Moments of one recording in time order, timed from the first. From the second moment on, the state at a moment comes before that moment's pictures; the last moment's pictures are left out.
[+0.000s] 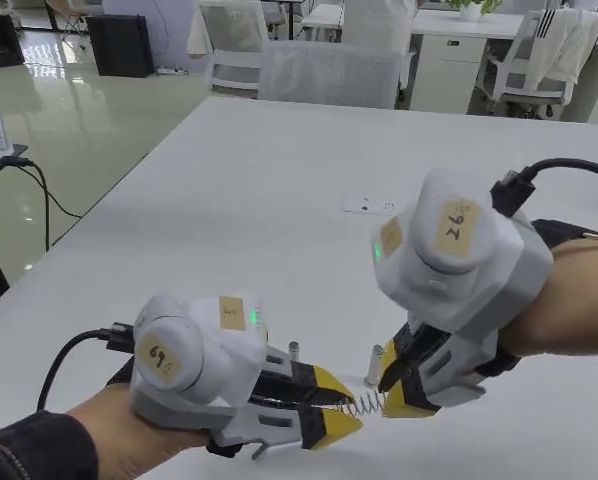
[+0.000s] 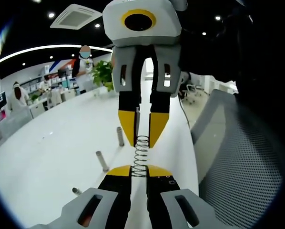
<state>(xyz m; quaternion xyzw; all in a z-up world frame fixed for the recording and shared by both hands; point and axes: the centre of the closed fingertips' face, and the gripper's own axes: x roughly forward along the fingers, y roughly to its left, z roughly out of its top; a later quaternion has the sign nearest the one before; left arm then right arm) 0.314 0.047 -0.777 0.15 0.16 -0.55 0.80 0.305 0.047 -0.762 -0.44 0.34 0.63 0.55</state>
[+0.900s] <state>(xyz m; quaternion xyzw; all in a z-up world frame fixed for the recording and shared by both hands) 0.312 0.047 -0.780 0.15 0.16 -0.55 0.80 0.296 0.069 -0.751 -0.42 0.31 0.65 0.55</state>
